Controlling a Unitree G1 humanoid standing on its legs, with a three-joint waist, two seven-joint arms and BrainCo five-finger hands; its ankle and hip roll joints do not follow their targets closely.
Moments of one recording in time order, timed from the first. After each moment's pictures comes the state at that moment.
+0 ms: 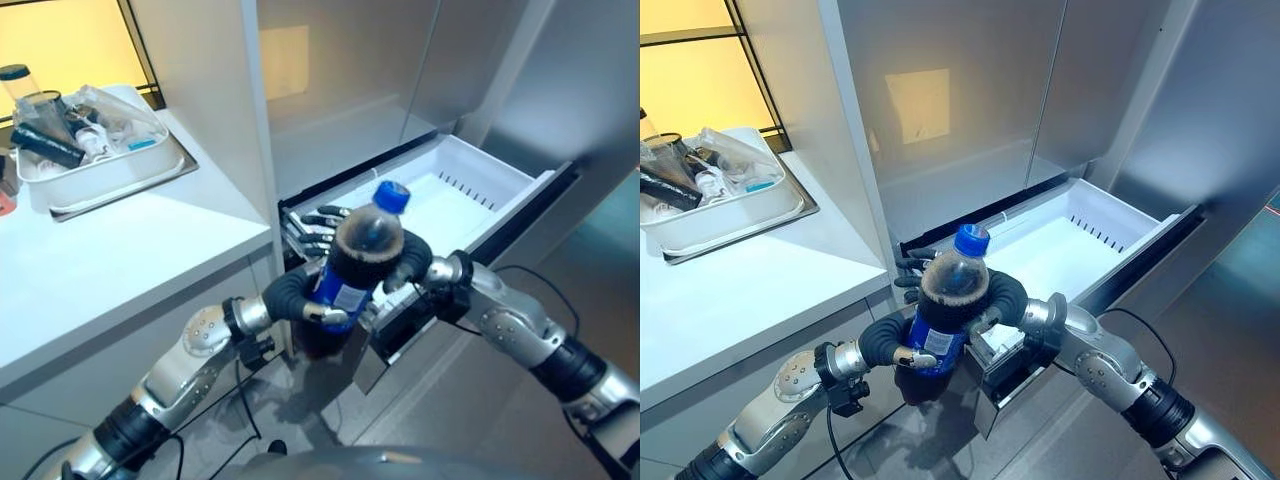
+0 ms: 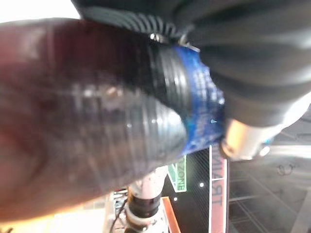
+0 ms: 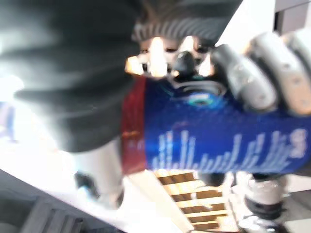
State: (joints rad) left arm -0.08 0.66 -0.49 -0.28 -0.65 -0.19 -0.50; right arm -0.38 -0.68 0.56 -0.20 1.17 0.00 0.63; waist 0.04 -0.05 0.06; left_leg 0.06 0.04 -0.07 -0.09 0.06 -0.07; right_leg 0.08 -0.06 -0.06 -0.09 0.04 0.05
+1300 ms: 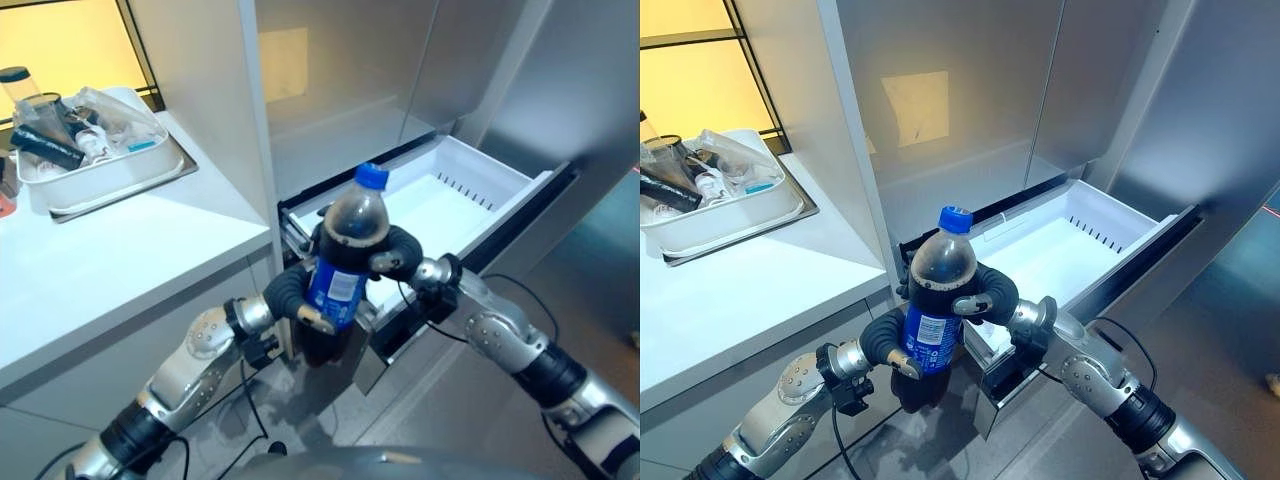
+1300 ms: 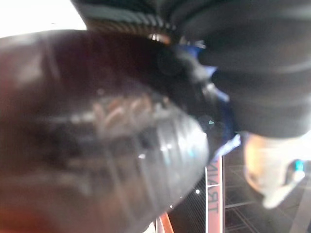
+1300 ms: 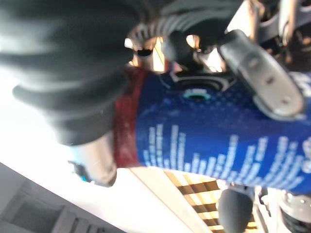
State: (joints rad) left arm -0.06 0.64 -0.49 -0.28 -0.64 -0.20 -0.48; right arm -0.34 -0.58 0.55 -0.19 1.17 -0.02 0.58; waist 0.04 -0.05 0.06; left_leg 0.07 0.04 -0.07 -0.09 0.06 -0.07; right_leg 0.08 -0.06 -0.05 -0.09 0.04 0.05
